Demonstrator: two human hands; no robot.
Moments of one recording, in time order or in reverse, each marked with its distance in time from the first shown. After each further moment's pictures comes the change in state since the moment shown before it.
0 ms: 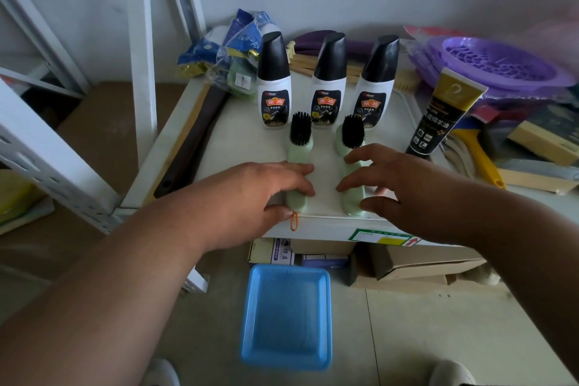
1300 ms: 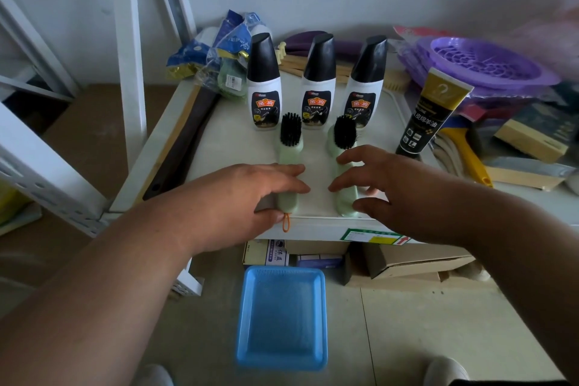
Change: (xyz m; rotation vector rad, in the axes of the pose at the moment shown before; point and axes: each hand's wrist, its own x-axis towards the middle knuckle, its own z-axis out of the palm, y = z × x) left_hand 0.000 -0.001 -0.003 0.048 -0.036 0.027; right_hand -0.004 -0.002 -0.002 -0.022 -0.006 0.004
